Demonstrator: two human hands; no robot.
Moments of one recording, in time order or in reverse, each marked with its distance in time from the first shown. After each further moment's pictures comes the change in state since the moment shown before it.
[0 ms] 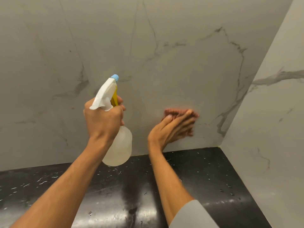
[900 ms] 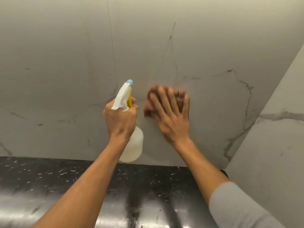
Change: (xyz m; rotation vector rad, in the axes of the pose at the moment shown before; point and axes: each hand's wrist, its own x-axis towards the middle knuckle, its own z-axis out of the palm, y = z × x) left_hand 0.015 0.047 -0.008 0.014 0.189 -0.092; right_hand 0.063 -0.056 -0.011 -0.534 0.222 -1.506
